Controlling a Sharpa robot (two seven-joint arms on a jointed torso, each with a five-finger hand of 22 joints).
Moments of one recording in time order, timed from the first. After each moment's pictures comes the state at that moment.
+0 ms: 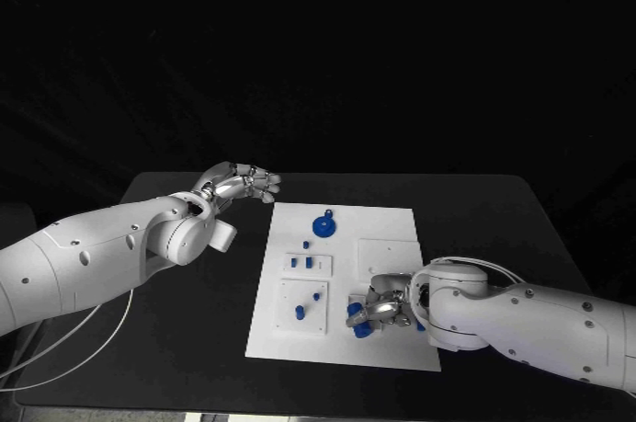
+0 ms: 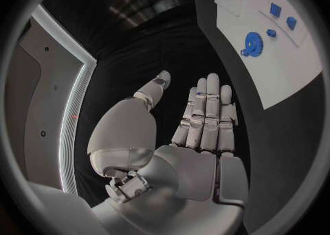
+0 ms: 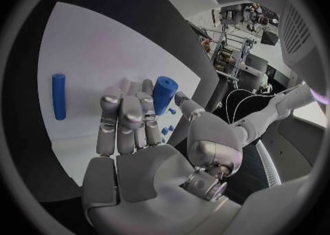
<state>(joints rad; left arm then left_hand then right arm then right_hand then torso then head) 1.21 -0.80 -0.07 1.28 -0.27 -0.22 0.28 0.99 -0.11 0.46 -0.21 0.05 0.82 0.18 0.31 0.49 1.15 0.13 0.13 0.14 1.00 0.06 0.60 0.45 0.02 0.67 -0.03 0.54 1.28 1.08 -0.73 -0.13 1.61 -1.27 0.09 -0.50 0.54 -0.09 0.57 -0.11 0.05 1.09 0.07 0.29 0.58 1.19 -0.04 1.02 1.21 1.31 -0.14 1.24 1.03 0.24 1.14 -0.05 1.06 1.31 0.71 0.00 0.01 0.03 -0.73</state>
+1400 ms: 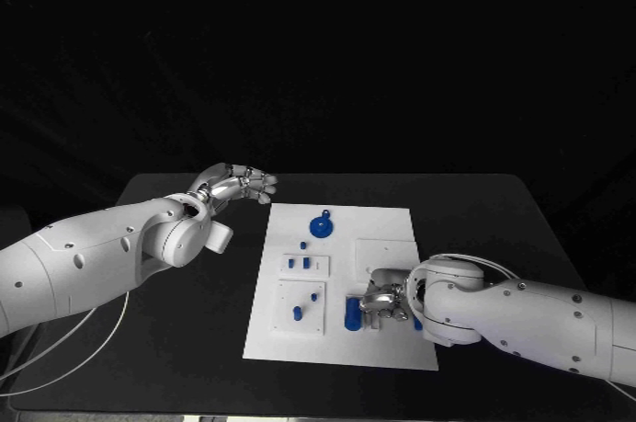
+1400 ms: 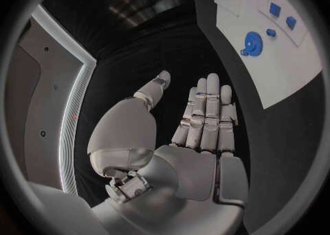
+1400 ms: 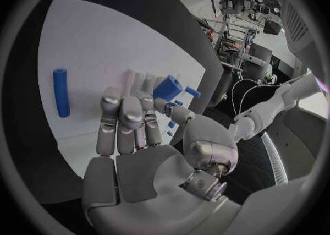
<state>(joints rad) 1.21 -0.80 -0.07 1.28 -0.27 -0.22 0.28 0.99 -0.11 0.46 -0.21 0.05 0.82 0.18 0.31 0.49 1.15 0.13 0.13 0.14 1.00 0.06 0.60 0.46 0.02 0.67 -0.03 0.54 1.29 1.08 -0.72 -0.12 1.57 -1.22 0.03 -0.54 0.52 0.02 0.91 -0.11 0.26 1.10 0.07 0.28 0.58 1.21 -0.04 0.98 1.24 1.31 -0.14 1.24 1.03 0.25 1.15 -0.05 1.07 1.31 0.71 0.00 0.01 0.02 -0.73</state>
